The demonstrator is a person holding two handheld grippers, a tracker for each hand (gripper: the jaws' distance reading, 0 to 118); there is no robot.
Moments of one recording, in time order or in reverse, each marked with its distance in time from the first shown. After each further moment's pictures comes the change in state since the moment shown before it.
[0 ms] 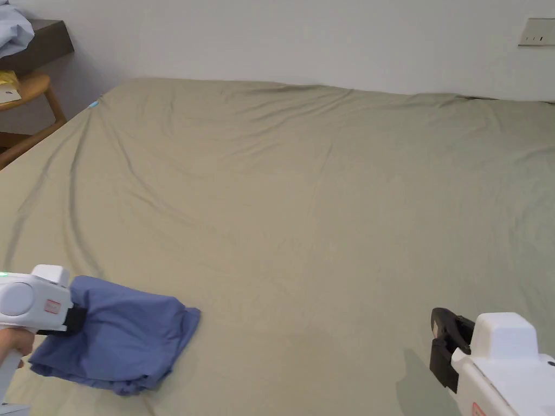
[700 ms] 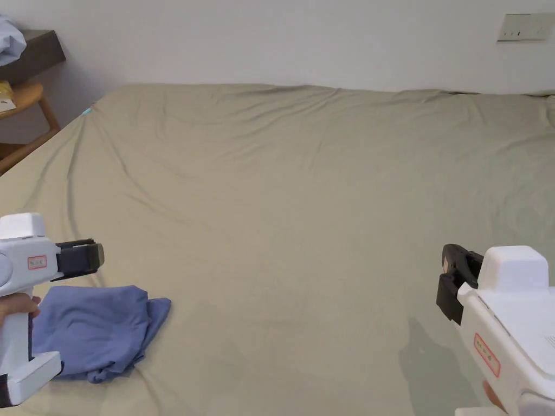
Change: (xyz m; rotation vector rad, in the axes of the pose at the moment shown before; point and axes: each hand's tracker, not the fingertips) left arm 0.047 0.008 0.136 0.449 -0.052 0.197; right arm 0.016 0.041 0.043 0.166 -0.091 0.014
